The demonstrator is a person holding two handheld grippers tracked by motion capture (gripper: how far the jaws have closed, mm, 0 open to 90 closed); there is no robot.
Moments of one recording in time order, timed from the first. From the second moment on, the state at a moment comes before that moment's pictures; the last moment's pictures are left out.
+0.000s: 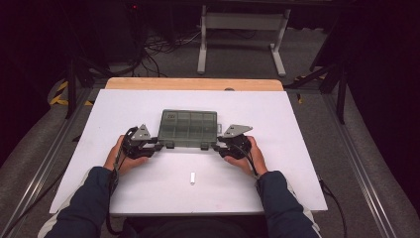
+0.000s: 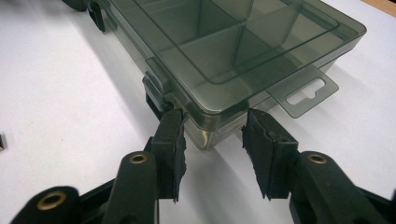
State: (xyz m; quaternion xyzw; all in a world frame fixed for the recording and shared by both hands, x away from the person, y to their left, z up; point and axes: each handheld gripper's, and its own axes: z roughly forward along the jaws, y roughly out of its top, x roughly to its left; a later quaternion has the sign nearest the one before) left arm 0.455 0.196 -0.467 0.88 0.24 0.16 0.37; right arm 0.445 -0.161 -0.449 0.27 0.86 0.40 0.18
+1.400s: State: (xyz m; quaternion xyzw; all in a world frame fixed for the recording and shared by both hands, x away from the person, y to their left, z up) left arm 0.450 0.212 -0.459 0.87 0.24 0.17 0.40; right arm 0.441 -0.169 -0.444 0.27 0.84 0.42 0.19
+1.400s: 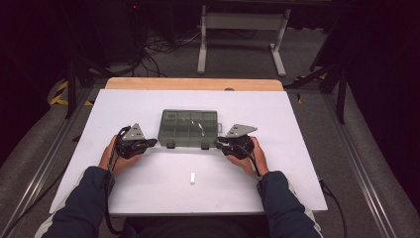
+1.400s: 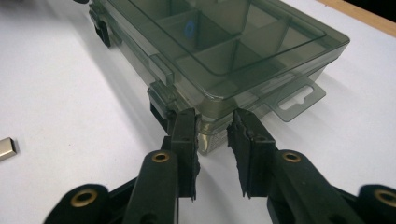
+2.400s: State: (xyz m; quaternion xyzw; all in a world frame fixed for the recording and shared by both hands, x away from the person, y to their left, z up) left arm 0.455 0.196 -0.441 0.82 0.25 0.29 0.43; right arm 0.442 -0.167 -0.424 0.25 0.81 0.43 0.31
